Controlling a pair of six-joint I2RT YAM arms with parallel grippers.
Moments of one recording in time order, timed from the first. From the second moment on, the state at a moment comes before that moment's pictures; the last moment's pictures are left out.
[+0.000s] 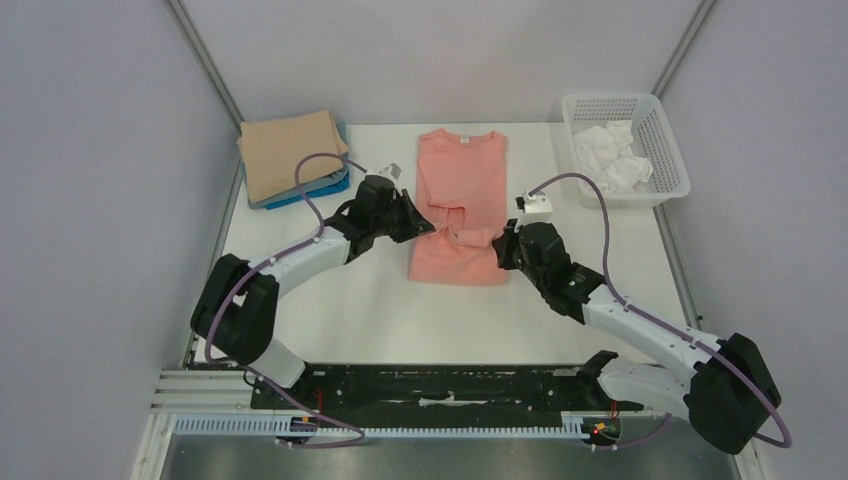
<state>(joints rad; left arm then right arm) -0.56 1.53 0.92 0.00 0.21 -0.84 0.70 1.05 0.60 -0.02 0.29 0.46</state>
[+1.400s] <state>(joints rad) -0.40 1.91 1.29 -0.13 0.21 -0.68 0.37 1.56 0.80 0.30 0.00 0.31</state>
